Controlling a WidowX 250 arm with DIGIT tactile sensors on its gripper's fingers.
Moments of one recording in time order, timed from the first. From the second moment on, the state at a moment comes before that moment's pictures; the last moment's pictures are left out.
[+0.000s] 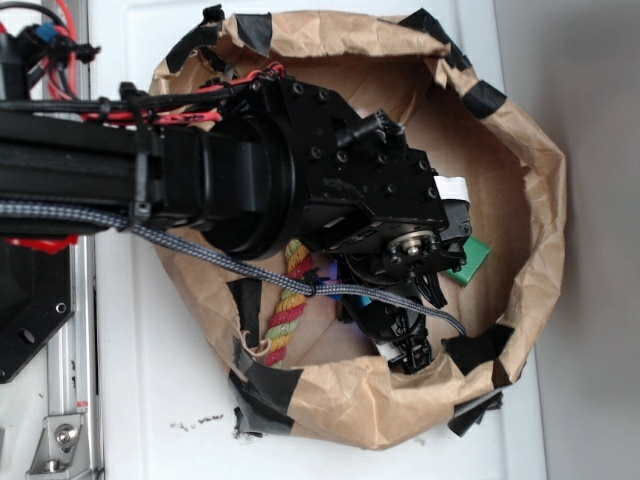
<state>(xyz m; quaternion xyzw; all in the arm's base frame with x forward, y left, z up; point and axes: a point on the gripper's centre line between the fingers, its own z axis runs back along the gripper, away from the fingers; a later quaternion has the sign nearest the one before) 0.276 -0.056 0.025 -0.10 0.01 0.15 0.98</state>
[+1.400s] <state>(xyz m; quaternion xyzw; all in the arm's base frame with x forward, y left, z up) 0.247 0.005 0.160 -0.02 -0.15 -0.06 0.99</state>
